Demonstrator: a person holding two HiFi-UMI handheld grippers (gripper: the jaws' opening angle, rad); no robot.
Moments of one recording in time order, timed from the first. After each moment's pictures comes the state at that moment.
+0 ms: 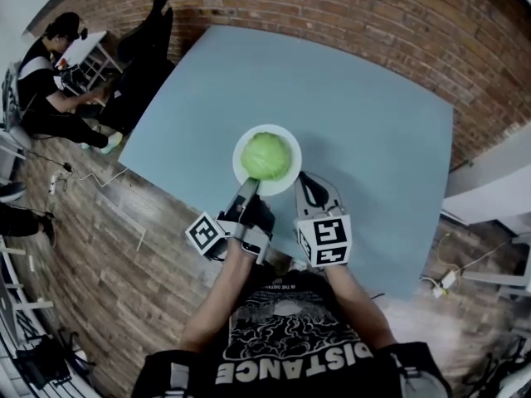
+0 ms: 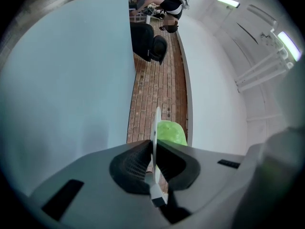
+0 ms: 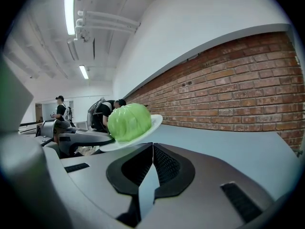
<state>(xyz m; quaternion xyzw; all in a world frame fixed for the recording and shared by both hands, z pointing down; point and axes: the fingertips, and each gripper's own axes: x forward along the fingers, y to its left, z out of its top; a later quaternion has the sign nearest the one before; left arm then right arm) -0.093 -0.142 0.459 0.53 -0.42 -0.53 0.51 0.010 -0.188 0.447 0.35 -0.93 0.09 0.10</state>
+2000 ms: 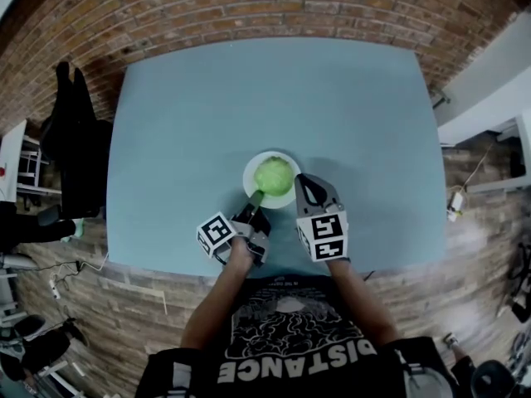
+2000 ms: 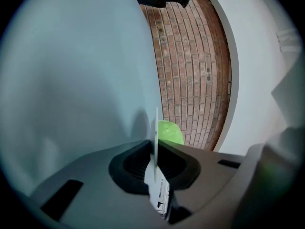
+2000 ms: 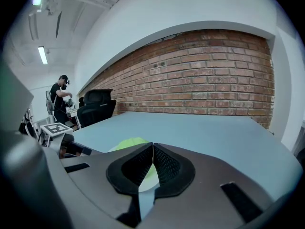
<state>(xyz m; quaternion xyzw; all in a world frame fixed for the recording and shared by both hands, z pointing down) -0.124 -0.261 0.599 0.60 -0.39 -0.23 0.66 -0.014 -0.283 0.518 0.53 -0.82 0.15 0.16</state>
